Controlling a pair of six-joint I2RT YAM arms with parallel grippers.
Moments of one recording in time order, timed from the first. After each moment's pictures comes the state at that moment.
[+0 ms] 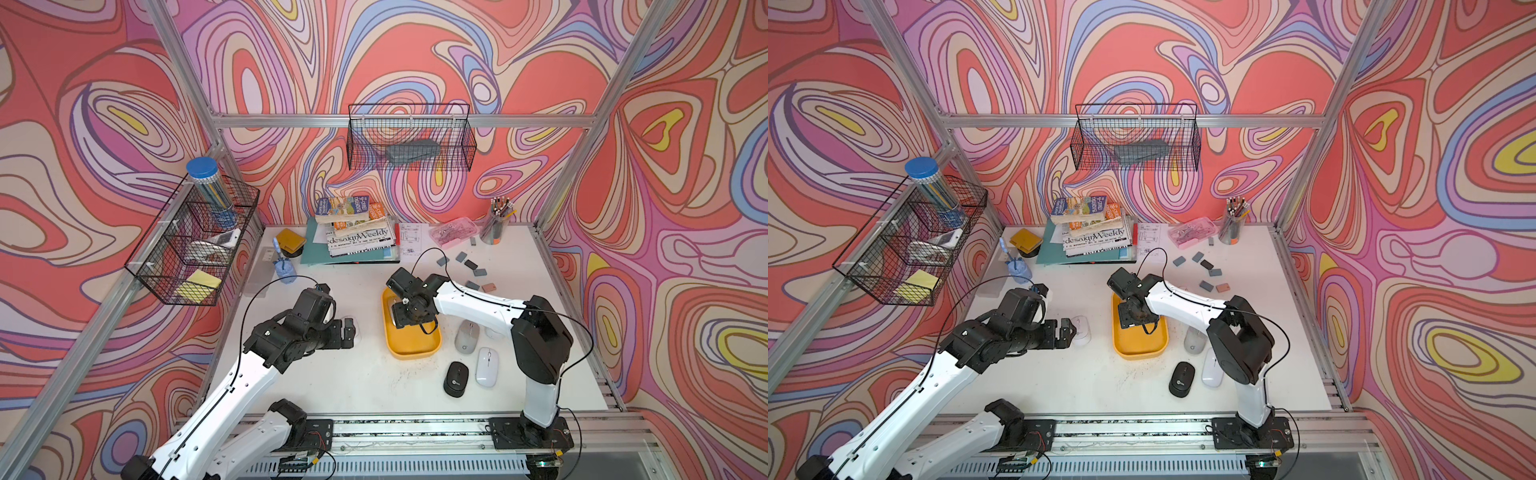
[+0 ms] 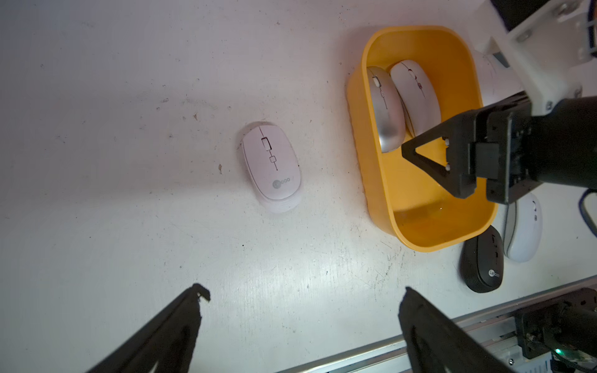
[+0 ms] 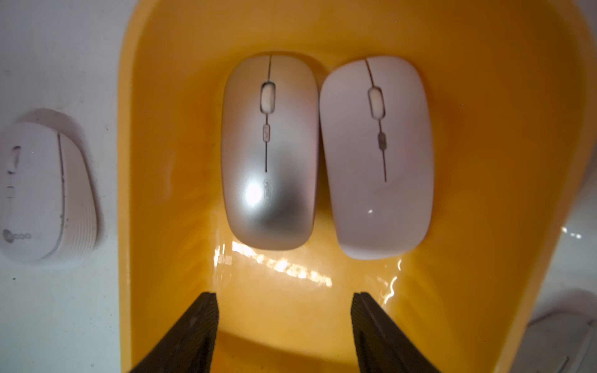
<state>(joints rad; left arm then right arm) -0.49 0.90 0.92 -1.01 -0.01 -0.48 0.82 1.93 1.48 -0.81 0.09 0.53</state>
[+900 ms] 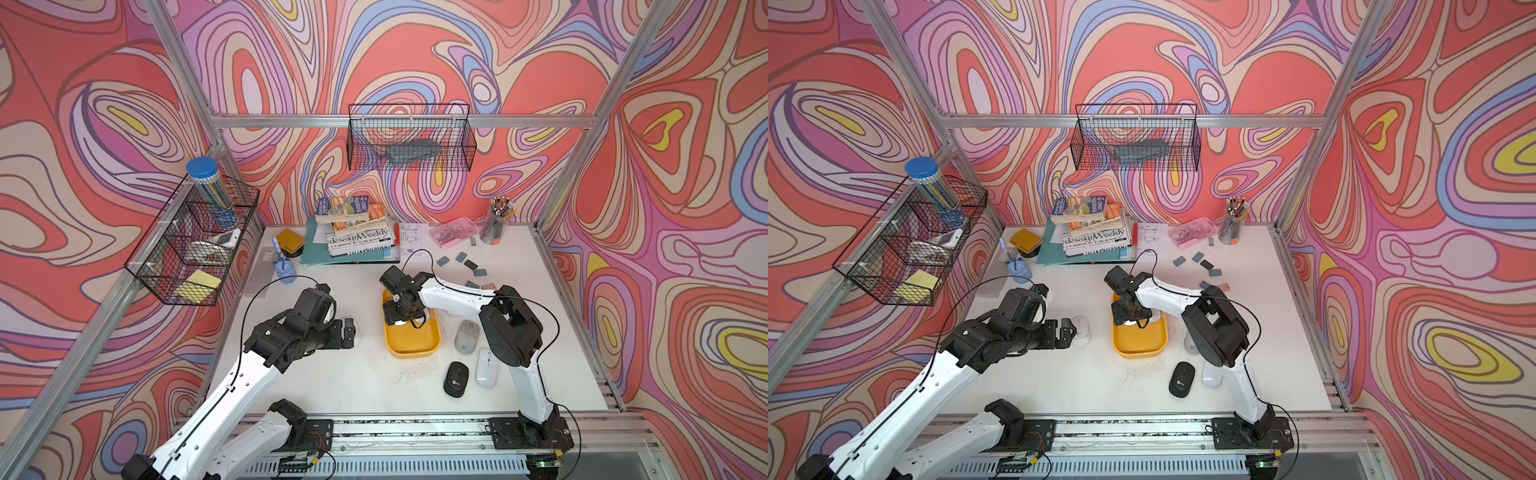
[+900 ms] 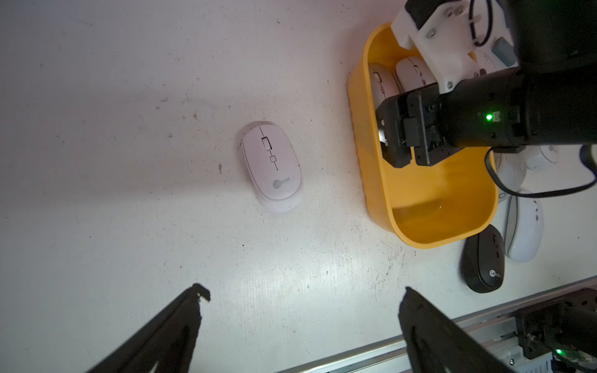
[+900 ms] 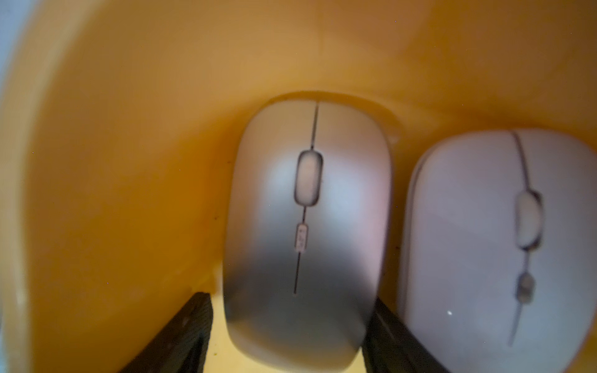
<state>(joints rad) -0.49 0.90 0.92 -1.01 -0.01 -0.48 0.78 2.14 1.60 -0.76 0.03 0.47</state>
